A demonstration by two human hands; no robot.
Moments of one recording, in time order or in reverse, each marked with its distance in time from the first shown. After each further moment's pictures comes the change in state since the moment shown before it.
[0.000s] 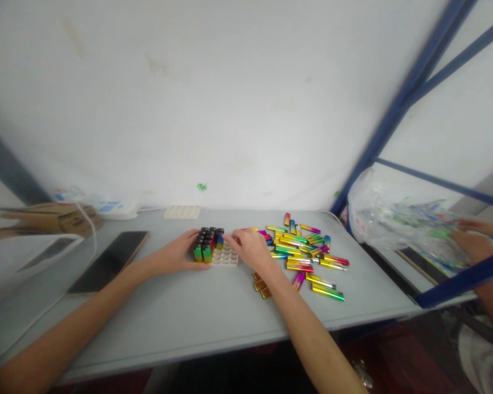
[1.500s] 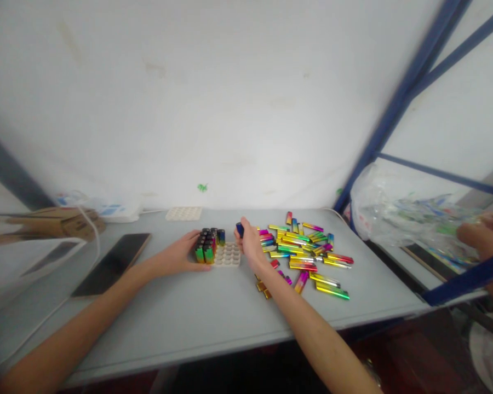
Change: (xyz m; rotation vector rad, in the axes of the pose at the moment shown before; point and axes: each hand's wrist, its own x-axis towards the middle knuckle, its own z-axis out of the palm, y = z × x) left_hand 0.000 -0.001 0.001 0.004 0.013 -0.006; right_hand 0.011 -0.030 0.011 1.247 0.099 0.574
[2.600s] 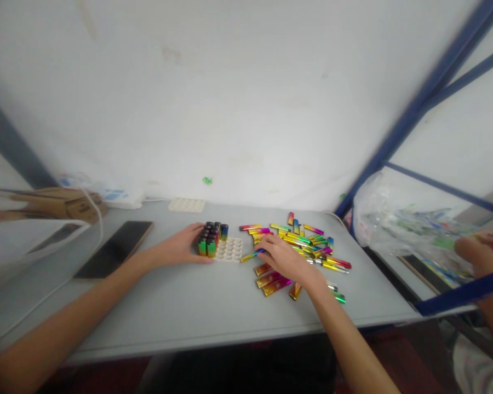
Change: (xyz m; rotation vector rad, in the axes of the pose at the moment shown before) left_hand 0.002 0.006 -0.001 -0.009 0.004 -0.041; right_hand -0.042 -0.012 -0.123 -1.162 -0.423 -0.583
